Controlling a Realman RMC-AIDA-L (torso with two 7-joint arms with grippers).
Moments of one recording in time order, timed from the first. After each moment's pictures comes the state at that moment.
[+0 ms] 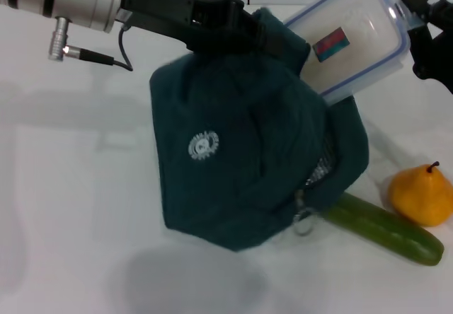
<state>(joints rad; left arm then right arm) -0.78 -2.08 0.84 1.10 2.06 1.77 -2.70 0.63 2.03 -0.61 0.13 -1.22 -1.71 1.84</state>
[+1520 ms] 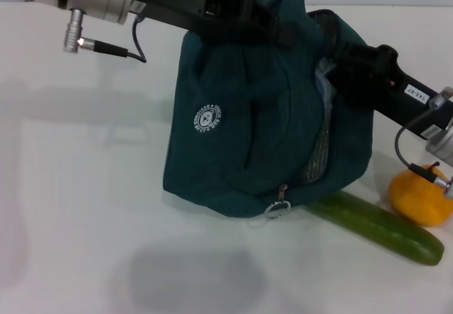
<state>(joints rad) -0.81 -2.07 0.85 1.04 2.03 1.74 -2.66 0.73 2.03 -0.61 0.11 -1.49 -1.59 1.83</state>
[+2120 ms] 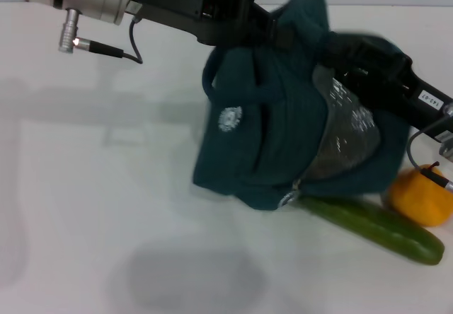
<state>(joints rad) -0.81 -2.07 0.85 1.04 2.03 1.75 -2.67 0.69 2.03 -0.60 0.06 -1.50 -1.61 1.76</state>
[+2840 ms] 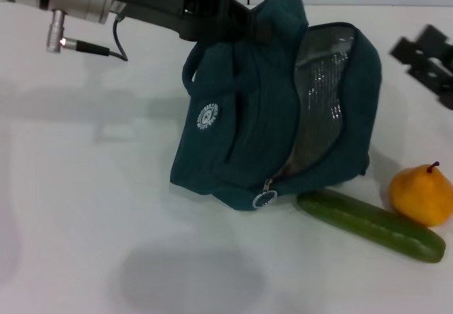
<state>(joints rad) -0.80 -2.04 0.84 1.01 2.04 1.71 -2.64 0.53 2.02 -0.60 -0.10 -1.48 -1.89 1.66</state>
